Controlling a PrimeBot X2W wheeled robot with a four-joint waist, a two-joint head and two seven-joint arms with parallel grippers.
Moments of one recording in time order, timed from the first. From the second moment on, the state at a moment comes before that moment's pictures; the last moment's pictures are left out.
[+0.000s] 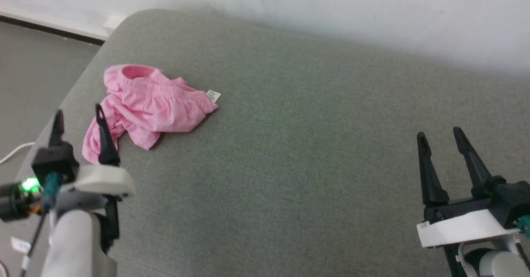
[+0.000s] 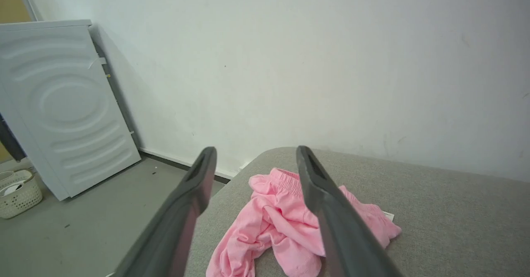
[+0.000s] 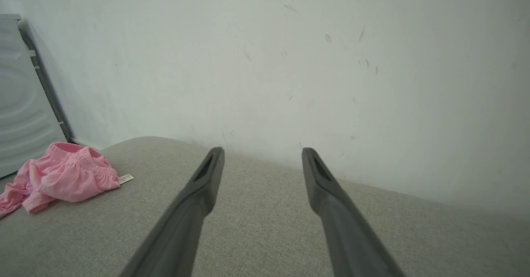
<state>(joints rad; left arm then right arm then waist) -0.23 0.16 0.10 0.14 -0.05 0.16 -0.17 0.00 -0.05 -0.03 -0.11 0.10 0.13 -0.17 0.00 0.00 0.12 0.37</state>
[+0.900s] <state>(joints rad) -0.88 0.44 -0.07 0.73 -0.47 -0.11 0.43 -0.19 -0.10 -0.02 -0.28 0.01 0.13 -0.22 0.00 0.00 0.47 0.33</state>
